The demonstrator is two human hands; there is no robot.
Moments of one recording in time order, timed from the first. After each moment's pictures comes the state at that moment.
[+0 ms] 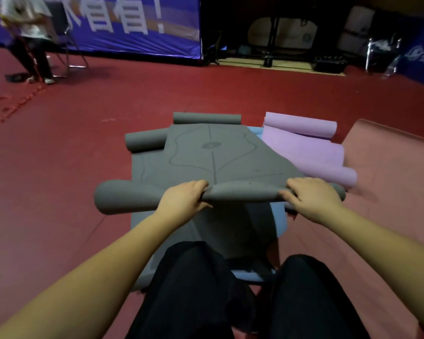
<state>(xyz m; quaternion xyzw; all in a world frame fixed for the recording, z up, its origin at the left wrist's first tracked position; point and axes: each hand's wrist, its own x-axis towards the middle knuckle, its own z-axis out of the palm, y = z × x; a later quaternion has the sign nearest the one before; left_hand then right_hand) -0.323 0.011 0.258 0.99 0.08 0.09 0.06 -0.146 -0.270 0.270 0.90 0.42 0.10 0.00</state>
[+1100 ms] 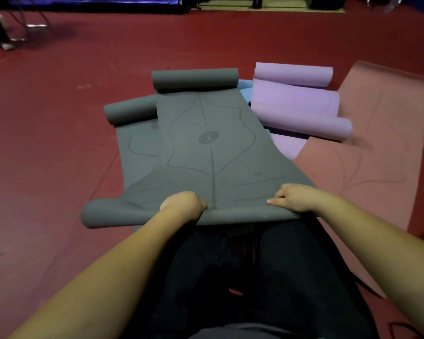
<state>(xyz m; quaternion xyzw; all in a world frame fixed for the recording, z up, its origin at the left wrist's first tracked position) -0.328 -0.045 0.170 0.93 0.25 -0.26 0.09 -0.182 -0.302 0.179 0.89 0.31 -0.33 0.03</state>
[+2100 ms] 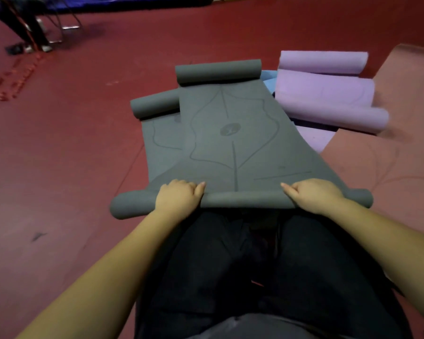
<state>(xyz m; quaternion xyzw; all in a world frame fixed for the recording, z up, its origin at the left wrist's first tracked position) -0.389 -0.009 0.178 0.97 0.22 -0.09 0.01 -0.214 -0.289 0.168 0.93 0.32 -0.16 0.04</state>
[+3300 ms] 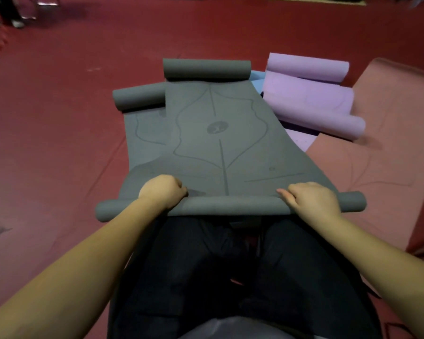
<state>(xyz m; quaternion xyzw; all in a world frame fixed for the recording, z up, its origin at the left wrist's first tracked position) -0.368 0.007 0.169 0.94 0.28 -0.16 0.13 -0.233 -0.318 0.170 0.94 0.33 0.04 0.00</state>
